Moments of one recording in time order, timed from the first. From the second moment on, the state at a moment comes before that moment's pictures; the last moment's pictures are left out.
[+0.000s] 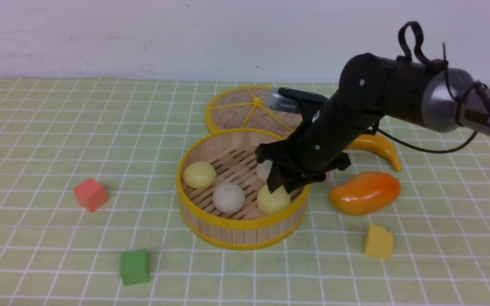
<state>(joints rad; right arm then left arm) 0.43 2.04 -1.66 0.41 0.85 0.02 -0.07 -0.01 0.03 -0.06 0.35 -0.05</state>
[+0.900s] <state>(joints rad) 0.43 1.05 -1.29 0.04 1.17 0.17 -0.07 -0.01 0.03 -0.06 0.35 -0.05</state>
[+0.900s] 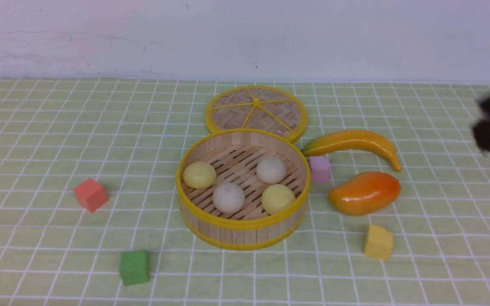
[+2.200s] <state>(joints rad) -0.04 0.22 -0.64 -0.10 0.81 0.34 -0.07 -0.01 0.03 -0.06 0.35 -0.05</state>
